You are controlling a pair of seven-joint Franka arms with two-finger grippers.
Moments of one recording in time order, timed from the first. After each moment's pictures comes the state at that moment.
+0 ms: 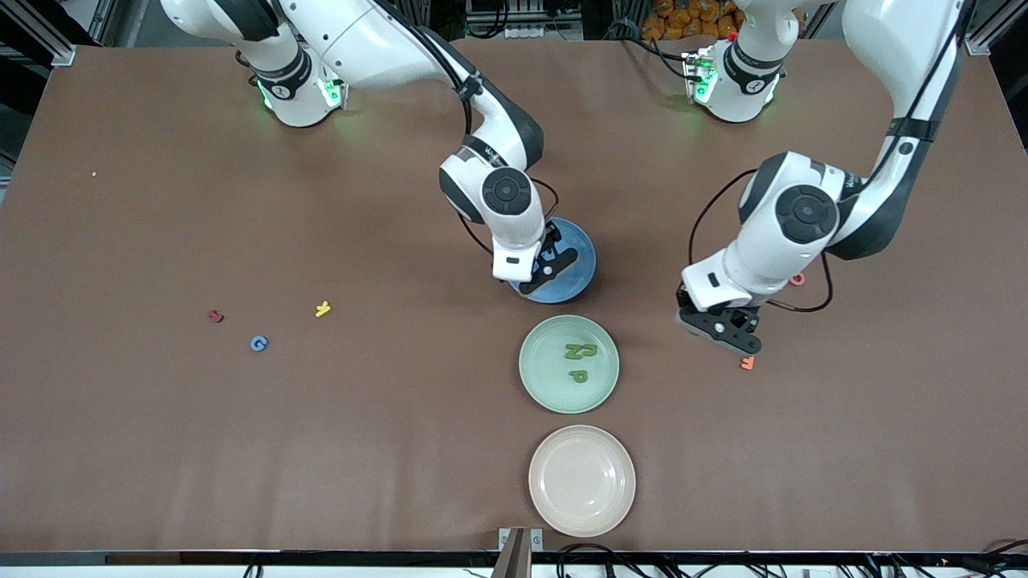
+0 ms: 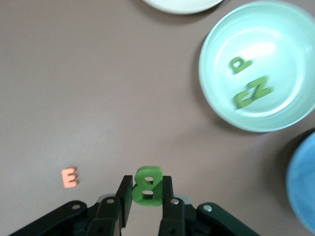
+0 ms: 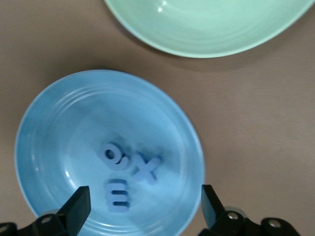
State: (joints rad) left arm 0.12 0.37 -0.52 -1.88 0.23 2.32 0.02; right arm 0.77 0.75 0.07 -1.49 0.11 2.24 0.16
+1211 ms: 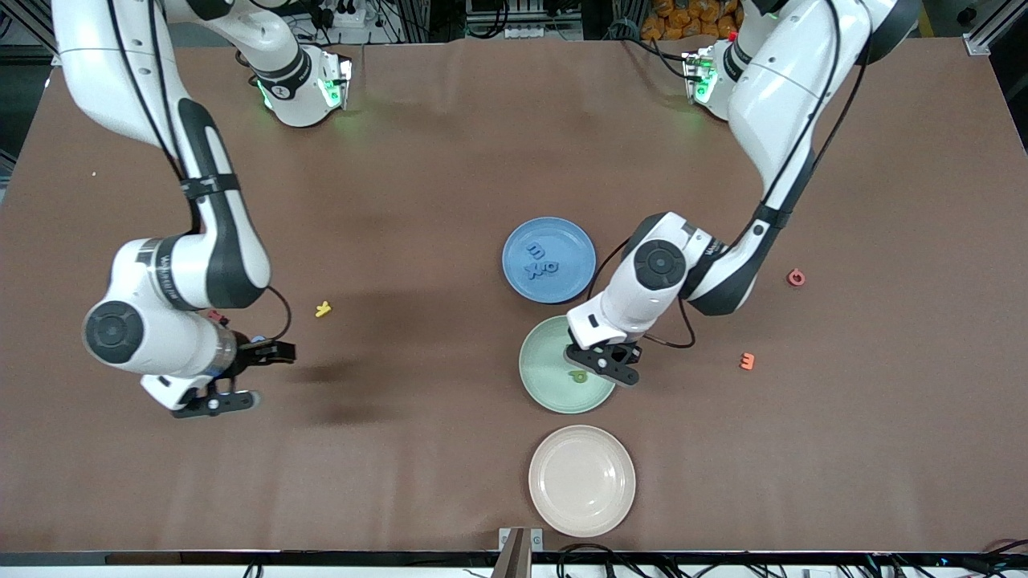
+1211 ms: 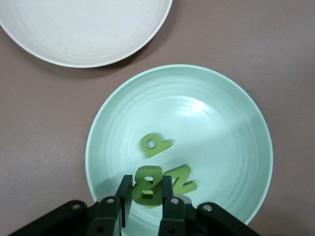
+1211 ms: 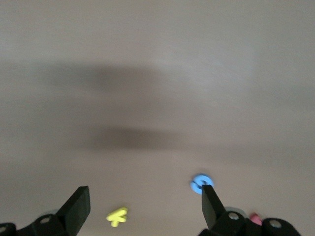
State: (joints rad) left arm -0.30 0.76 -0.30 -1.54 0.23 2.46 -0.24; right arm 0.21 0.60 -0.16 -1.50 0.10 2.00 -0.07
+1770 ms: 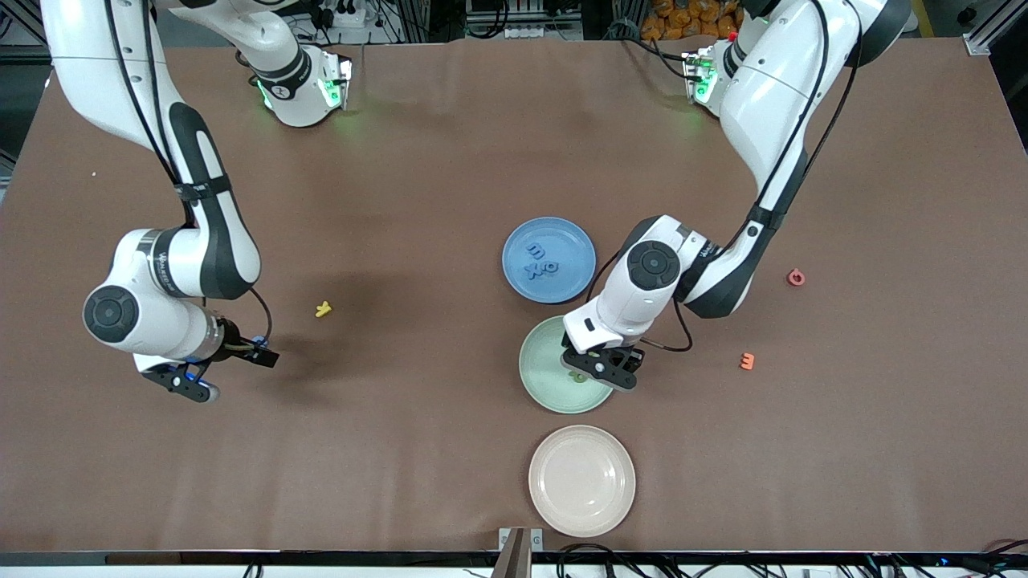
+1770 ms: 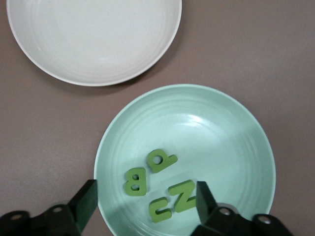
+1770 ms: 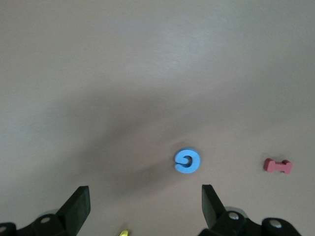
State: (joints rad) left arm -0.33 0.77 -0.26 -1.50 0.23 2.47 -0.25; right arm 0.20 0.54 -0.19 -1.75 0.11 2.20 0.40
